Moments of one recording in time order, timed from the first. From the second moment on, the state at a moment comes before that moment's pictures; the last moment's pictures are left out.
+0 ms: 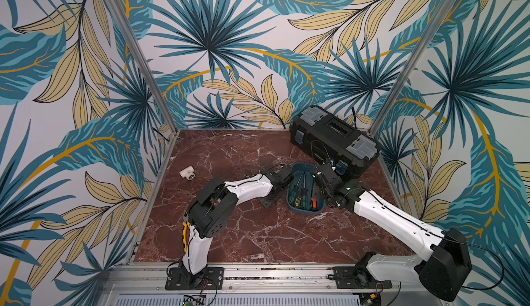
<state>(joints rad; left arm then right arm) -0.80 1.99 1.37 -0.77 -0.19 -1.59 0.62 1.28 0.99 -0.73 0.43 0.68</state>
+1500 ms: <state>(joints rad) -0.97 2.20 1.87 -0.93 -0.09 -0.65 0.62 0.98 0.87 -0.87 0.66 0.81</state>
